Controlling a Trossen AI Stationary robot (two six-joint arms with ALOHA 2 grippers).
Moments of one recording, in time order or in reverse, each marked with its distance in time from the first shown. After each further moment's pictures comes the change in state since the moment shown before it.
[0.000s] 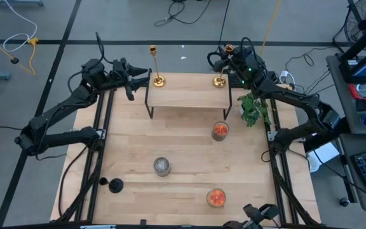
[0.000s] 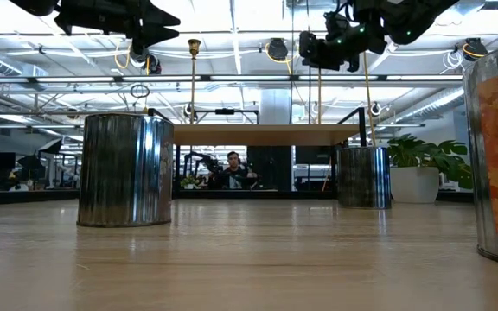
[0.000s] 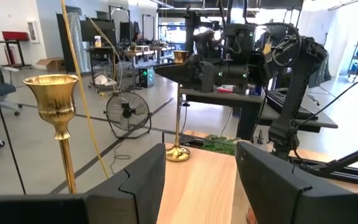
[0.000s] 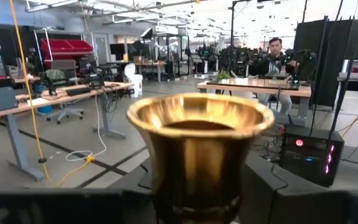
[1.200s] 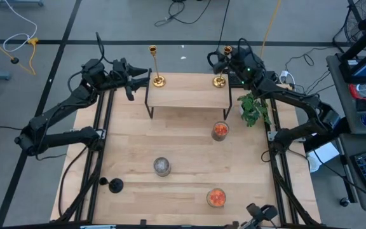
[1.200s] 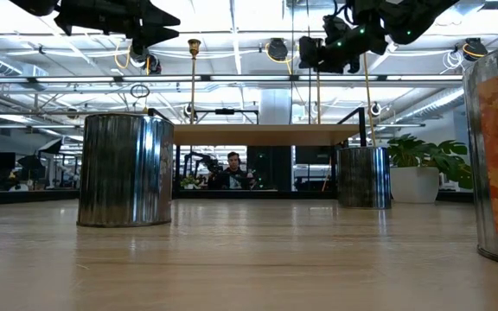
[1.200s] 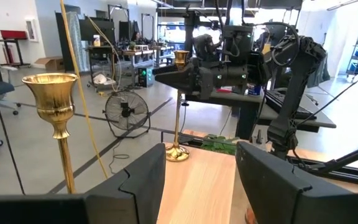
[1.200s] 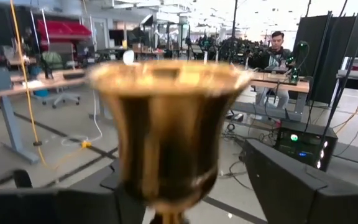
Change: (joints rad) left arm 0.000 0.000 0.000 -0.003 0.005 -0.002; right arm 0.006 -0.002 0.000 -0.061 -0.002 -0.042
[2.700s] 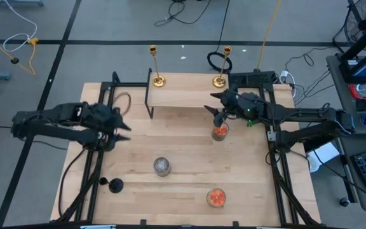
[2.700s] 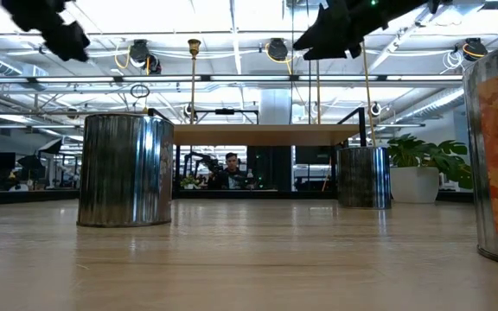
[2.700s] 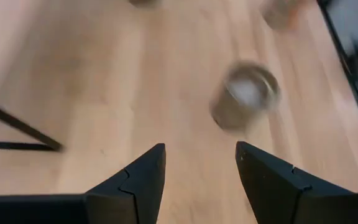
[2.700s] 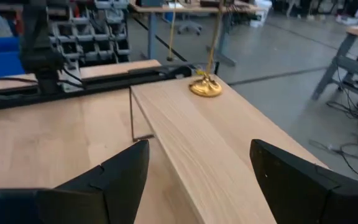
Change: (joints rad) left arm -0.823 -0.290 0.000 -1.075 -0.479 -0.042; right arm 0.537 -0.260 -0.150 -0.420 0.000 0.049
